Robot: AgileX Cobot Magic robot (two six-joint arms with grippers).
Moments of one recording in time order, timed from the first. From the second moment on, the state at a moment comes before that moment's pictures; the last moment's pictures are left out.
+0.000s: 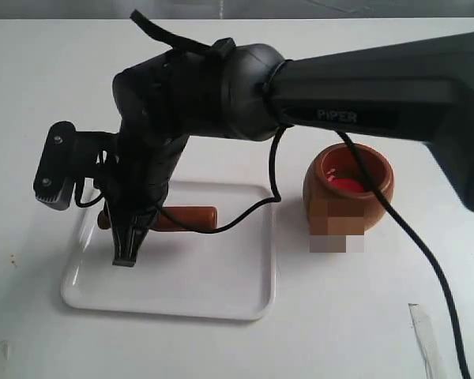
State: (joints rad) left arm 0.02 0.00 0.00 0.07 0.44 0.35; right arm 1.11 2.13 -1.58 0.21 0.75 -0.74
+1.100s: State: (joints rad) left arm 0.02 0.00 0.00 0.07 0.44 0.35; right arm 1.07 1.65 -1.40 0.05 0.67 -0.41
